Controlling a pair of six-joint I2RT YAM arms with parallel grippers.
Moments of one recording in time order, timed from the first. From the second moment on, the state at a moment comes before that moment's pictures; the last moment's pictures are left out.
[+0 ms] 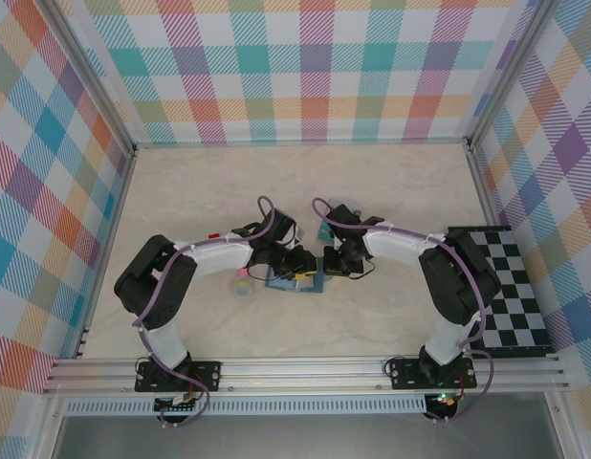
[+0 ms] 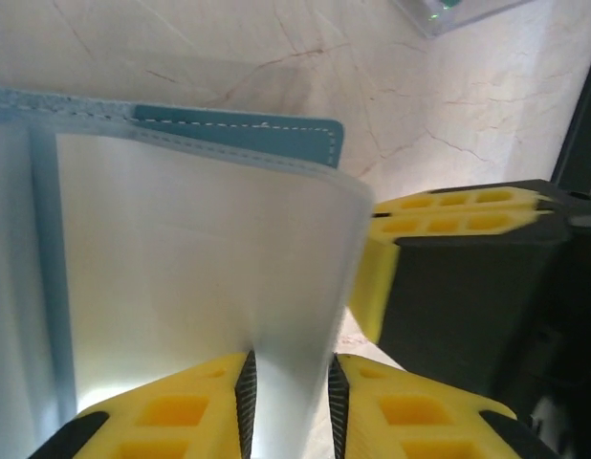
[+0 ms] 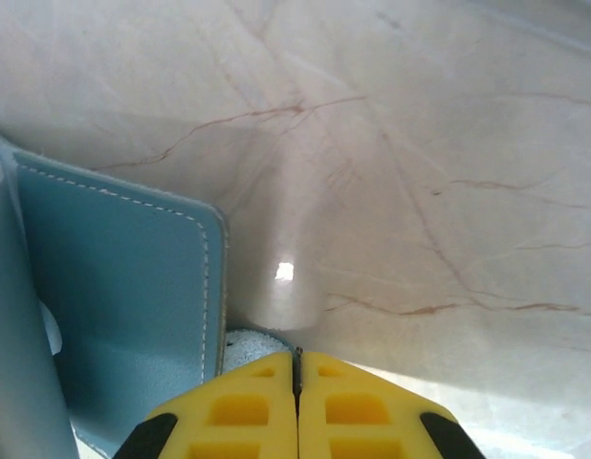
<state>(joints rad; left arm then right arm) -0.68 1.78 1.00 -0.24 0.54 -0.88 0.63 1.75 1.04 -0.61 -0.20 0.63</state>
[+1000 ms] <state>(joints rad) -0.69 1.87 1.03 -0.24 0.51 -0.91 0.74 1.60 0.96 -0.55 -0.22 0.69</state>
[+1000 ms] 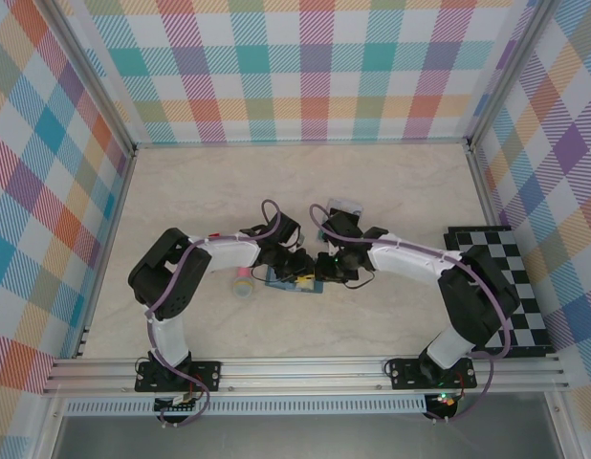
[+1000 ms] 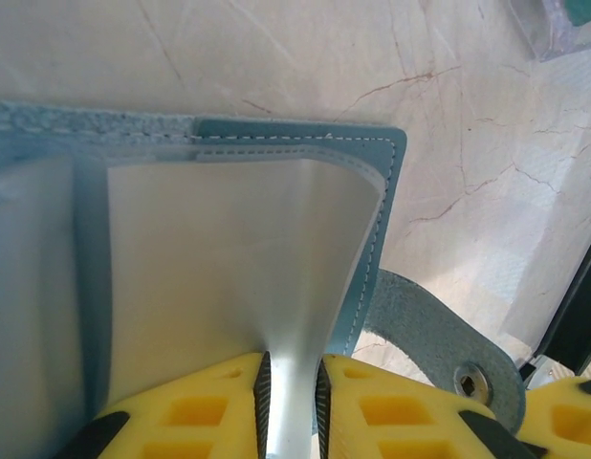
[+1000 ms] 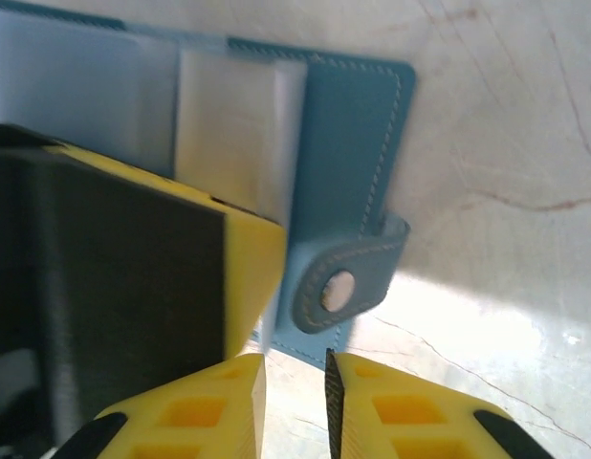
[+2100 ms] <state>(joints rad) -0.68 1.88 1.05 -0.24 0.48 -0.95 0.78 1.65 0.85 -0.34 -0.21 0.79</state>
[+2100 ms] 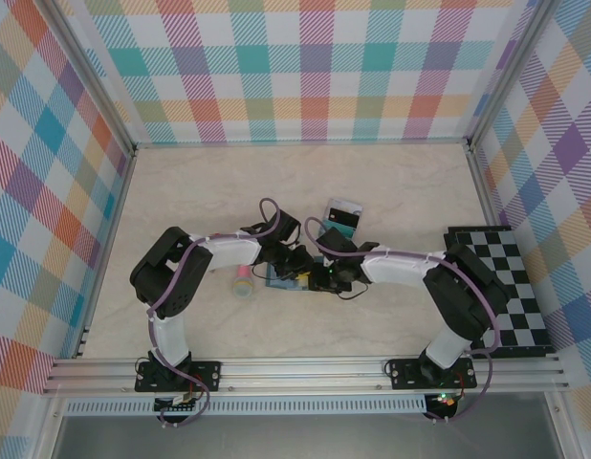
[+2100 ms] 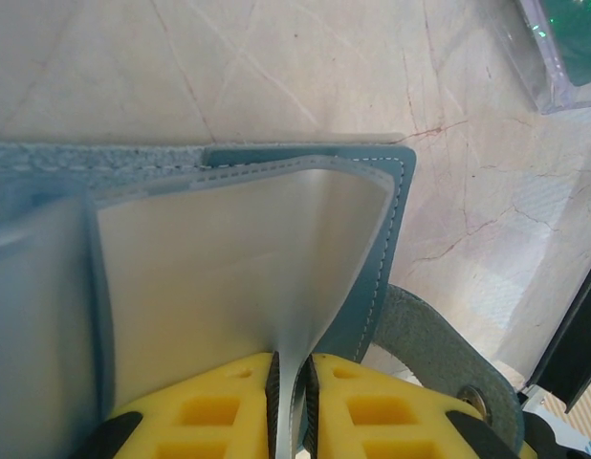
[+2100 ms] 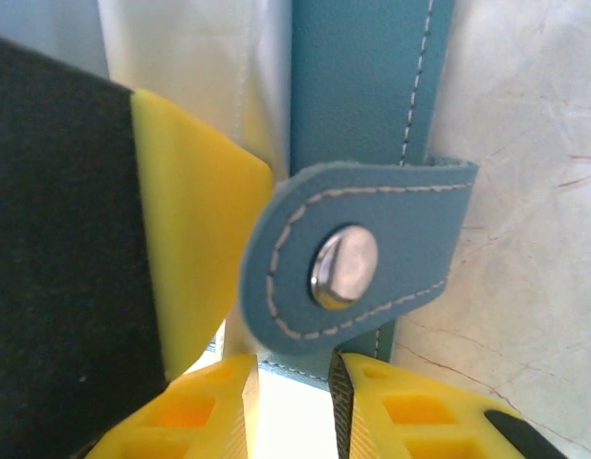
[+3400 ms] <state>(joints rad) -0.69 1.82 1.00 -0.23 0.51 -0.93 0.68 1.45 0.82 -0.23 -0.17 0.83</state>
